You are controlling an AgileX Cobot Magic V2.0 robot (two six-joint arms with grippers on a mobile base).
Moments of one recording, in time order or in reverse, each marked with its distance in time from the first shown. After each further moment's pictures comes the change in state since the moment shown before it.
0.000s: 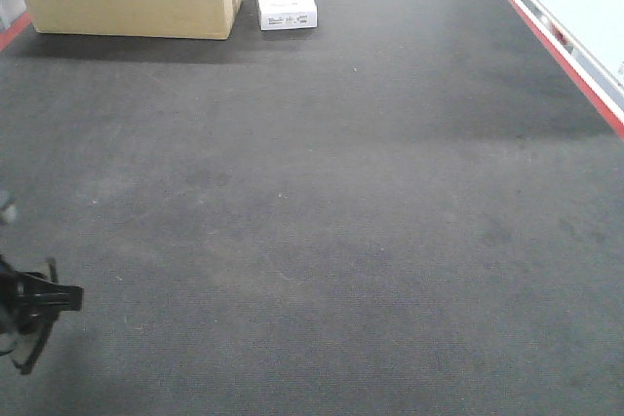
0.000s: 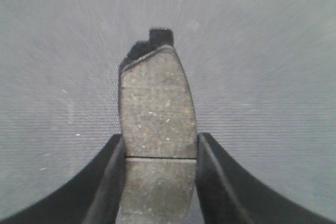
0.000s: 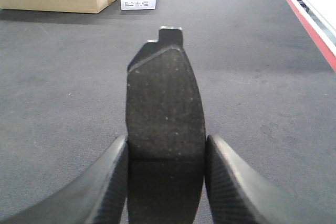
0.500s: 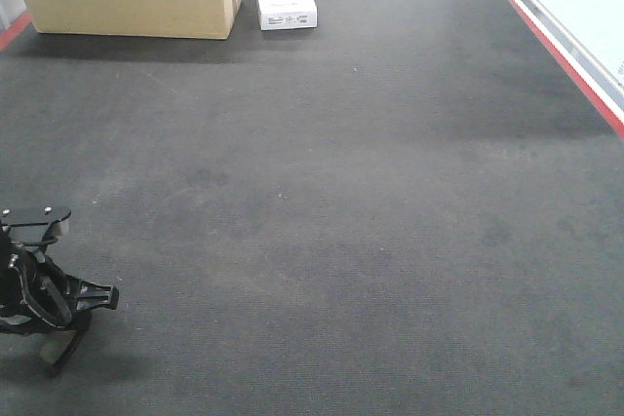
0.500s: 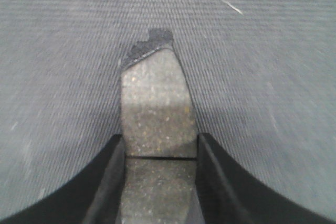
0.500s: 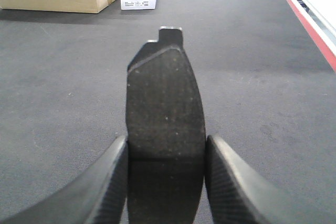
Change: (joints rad) left arm 0.000 0.332 -0.138 0.000 -0.007 0.001; right arm 0.000 0.000 0.000 0.000 0.000 0.000
